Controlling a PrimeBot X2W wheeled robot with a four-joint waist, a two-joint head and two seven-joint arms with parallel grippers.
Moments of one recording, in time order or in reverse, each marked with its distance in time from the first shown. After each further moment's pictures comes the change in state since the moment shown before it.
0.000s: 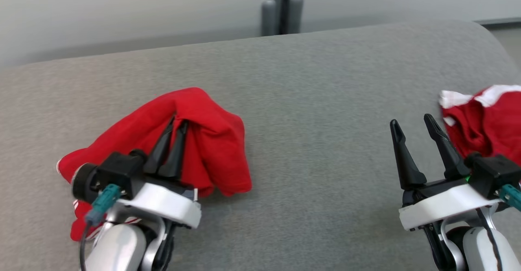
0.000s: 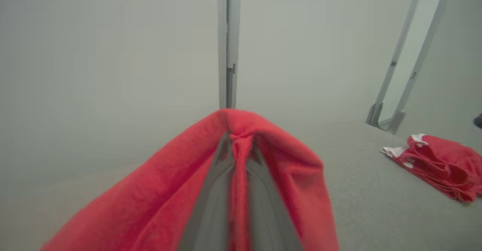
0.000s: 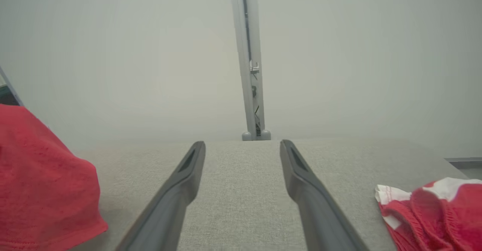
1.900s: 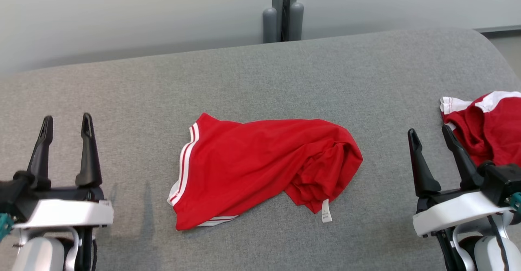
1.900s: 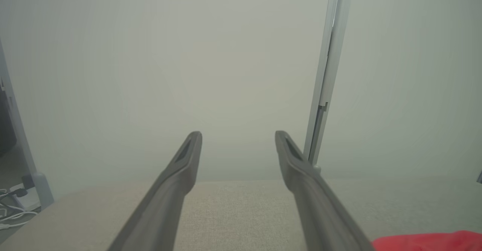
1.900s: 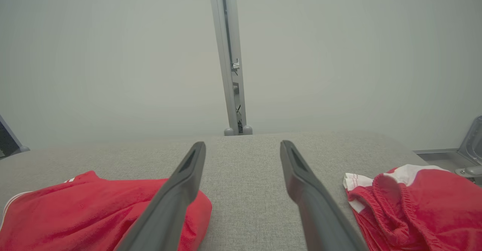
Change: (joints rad) left arm 0.057 -0.026 0.375 0.155 0.025 -0.129 -0.195; right arm 0.021 0.000 -0.067 0.037 -0.023 0.000 -0.009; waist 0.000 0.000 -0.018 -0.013
